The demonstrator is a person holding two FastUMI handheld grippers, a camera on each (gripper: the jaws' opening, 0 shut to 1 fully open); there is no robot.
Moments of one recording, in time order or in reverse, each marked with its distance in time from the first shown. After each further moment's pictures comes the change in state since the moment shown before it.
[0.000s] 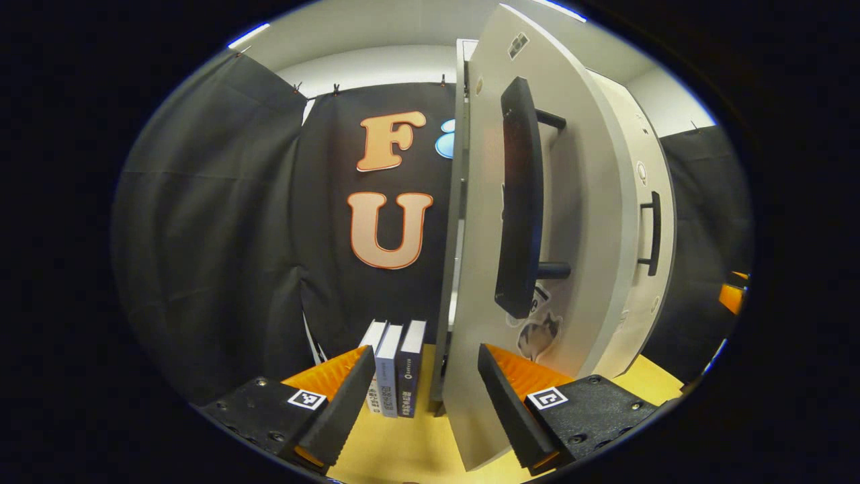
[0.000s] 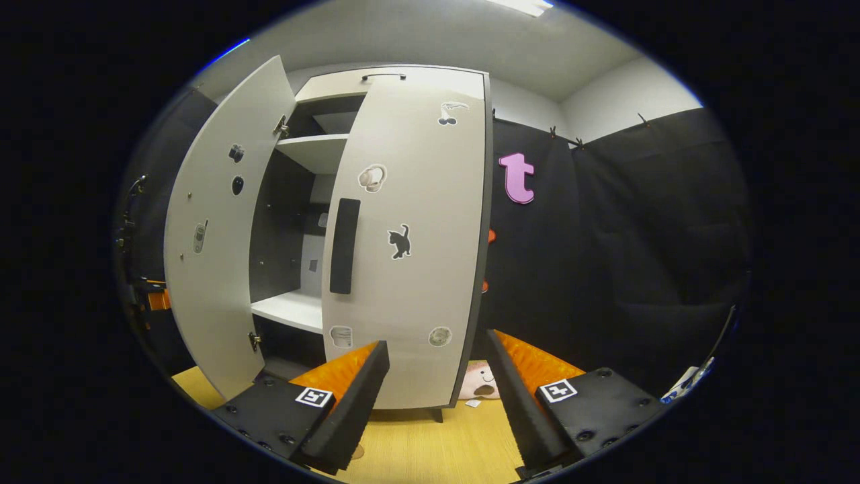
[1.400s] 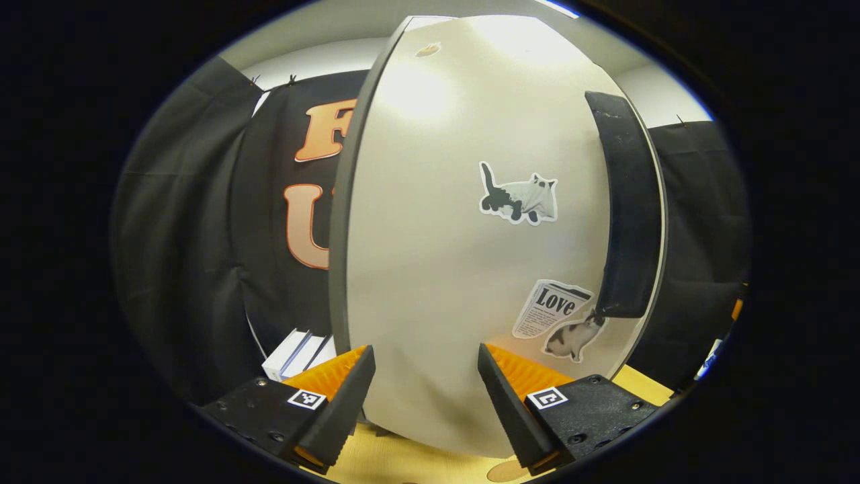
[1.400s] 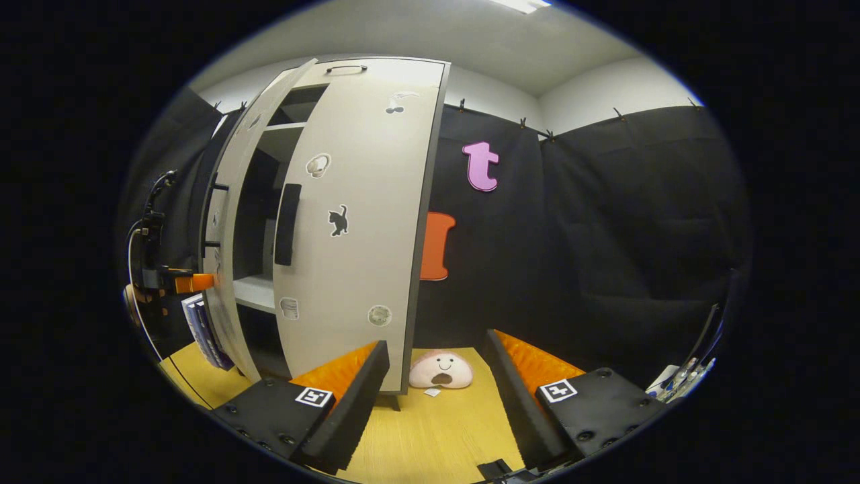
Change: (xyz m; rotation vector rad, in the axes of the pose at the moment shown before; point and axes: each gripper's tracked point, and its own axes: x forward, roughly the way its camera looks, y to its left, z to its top) left arm 0.102 -0.113 0.002 0.010 0.009 -0.135; right arm -0.020 -0.084 -0.030 -0.013 0.050 -0.126
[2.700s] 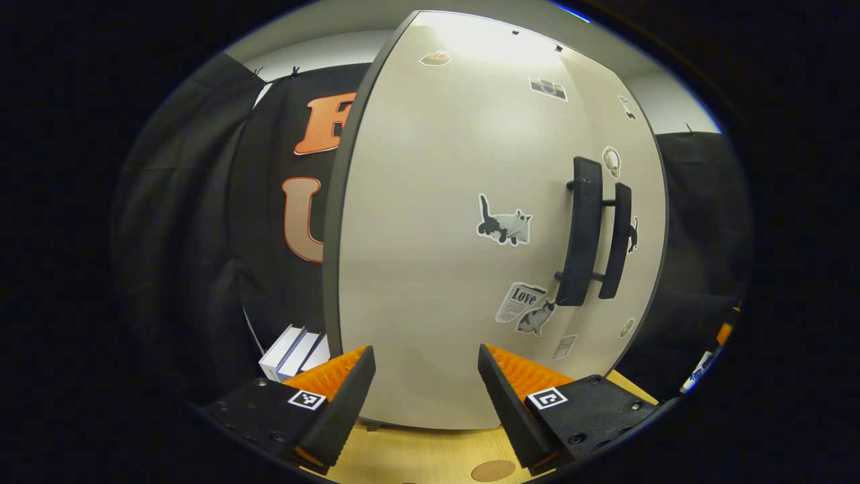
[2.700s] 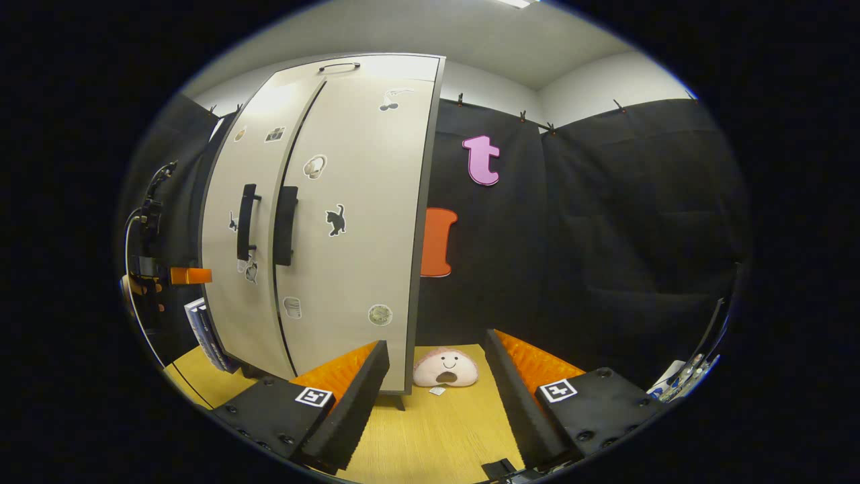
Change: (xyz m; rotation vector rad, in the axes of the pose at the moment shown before) left arm -0.044 0.006 0.016 -0.051 0.049 -0.013; right arm 0.006 0.001 0.005 0.027 0.021 0.042
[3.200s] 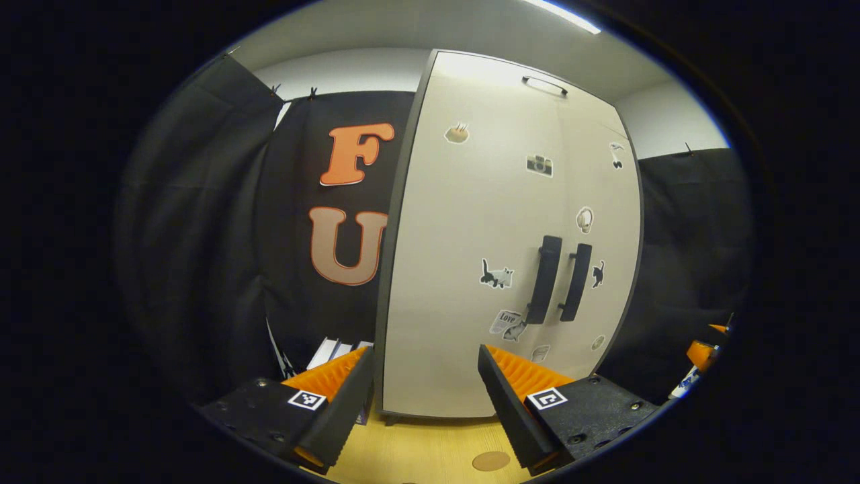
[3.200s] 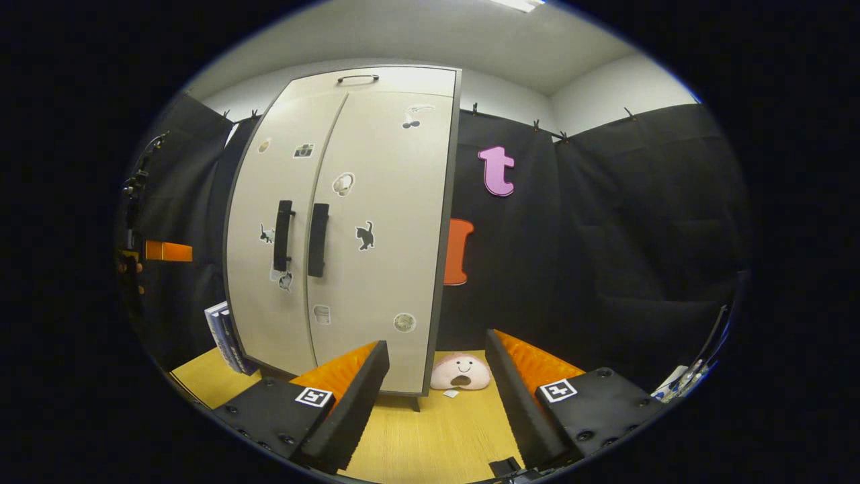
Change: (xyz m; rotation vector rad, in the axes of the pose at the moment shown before) left arm -0.119 0.024 0.065 0.003 -0.085 0.023; right arm -0.036 0.026 0.025 -0.018 -0.034 0.071
